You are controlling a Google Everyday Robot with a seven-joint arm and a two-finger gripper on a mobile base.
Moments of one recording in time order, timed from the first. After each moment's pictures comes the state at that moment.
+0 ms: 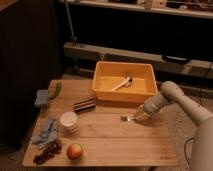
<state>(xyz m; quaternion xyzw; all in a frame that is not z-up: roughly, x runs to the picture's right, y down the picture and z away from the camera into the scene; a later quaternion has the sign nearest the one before) 0.199 0.163 0.873 -0.38 -0.32 0.12 0.86</state>
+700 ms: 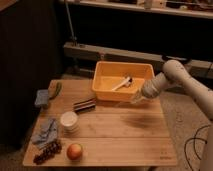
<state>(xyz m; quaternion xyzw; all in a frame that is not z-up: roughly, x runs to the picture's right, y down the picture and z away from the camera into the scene) 0.149 0.048 0.757 -0.37 -0.35 0.10 0.86</state>
